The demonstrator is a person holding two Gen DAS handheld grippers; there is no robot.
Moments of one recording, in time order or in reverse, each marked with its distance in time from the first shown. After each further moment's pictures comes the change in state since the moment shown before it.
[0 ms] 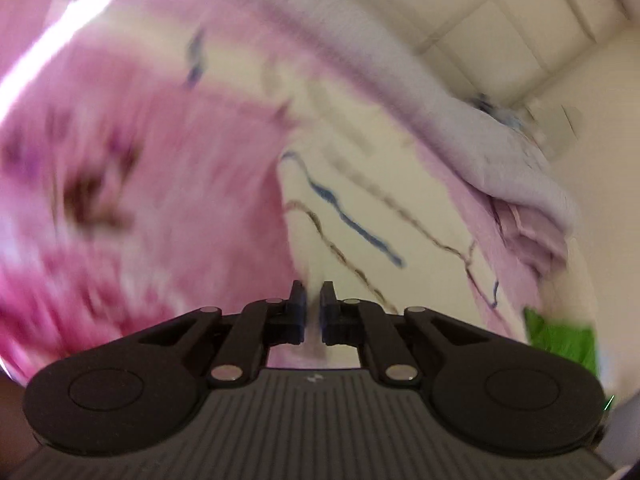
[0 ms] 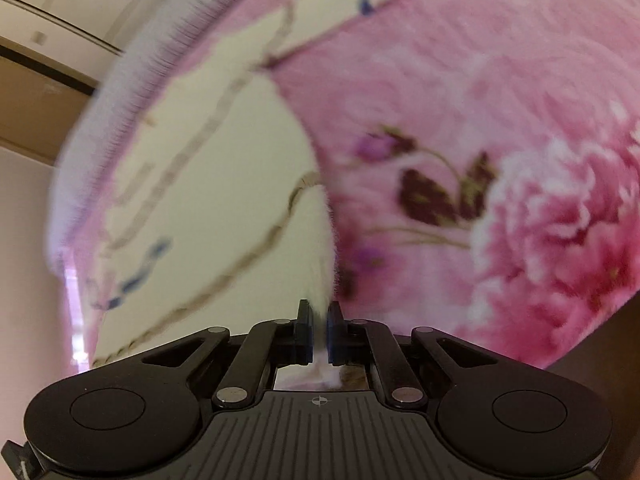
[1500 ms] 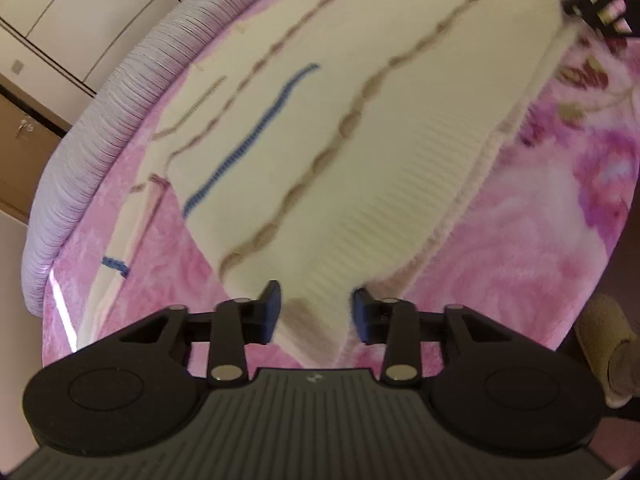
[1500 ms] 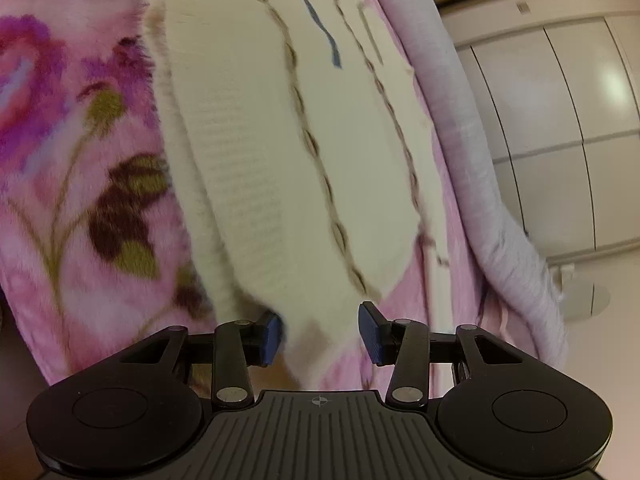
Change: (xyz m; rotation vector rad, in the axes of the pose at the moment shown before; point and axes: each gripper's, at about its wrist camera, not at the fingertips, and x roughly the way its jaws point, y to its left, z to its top) left arm 0.096 -0.070 -0.101 1.262 0.217 0.328; right arm 0.106 0.051 -0.176 -1.886 -0.203 -0.720
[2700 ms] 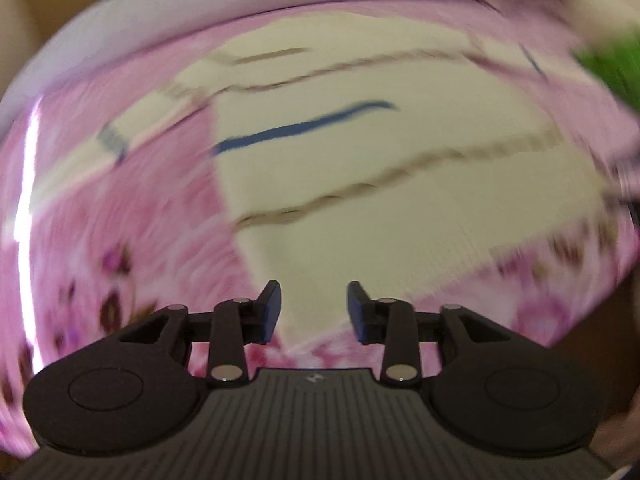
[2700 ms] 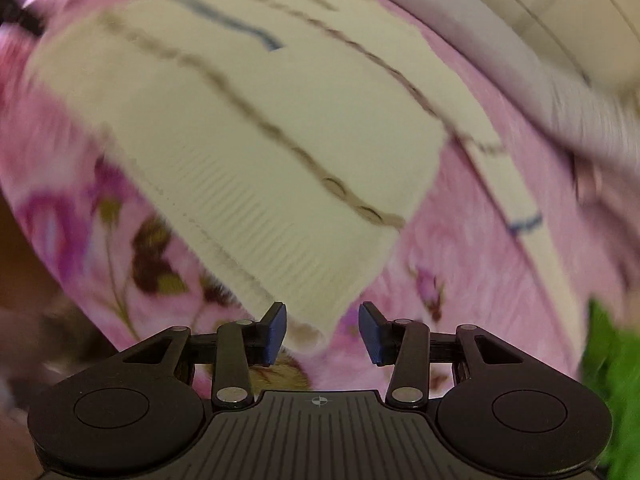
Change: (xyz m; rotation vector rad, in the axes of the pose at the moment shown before) left arm -0.045 0.054 0.008 -0.467 0.015 -0.156; right arm -0.033 -0.074 -0.008 0.415 0.102 0.341
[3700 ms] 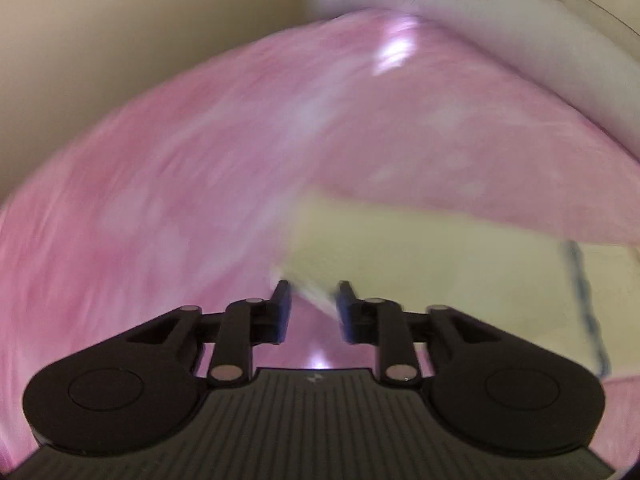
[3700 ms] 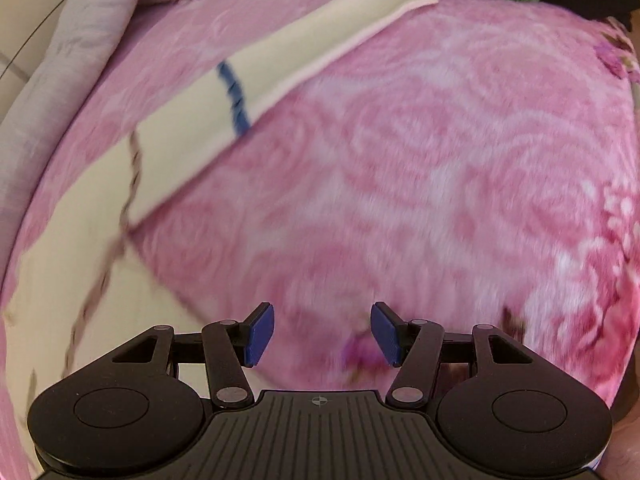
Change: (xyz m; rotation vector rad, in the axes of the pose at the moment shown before) left arm 0.112 0.413 -0.010 -1.062 0.003 0.519; right arm 0.086 -0.203 0.001 1.759 0.187 -0.069
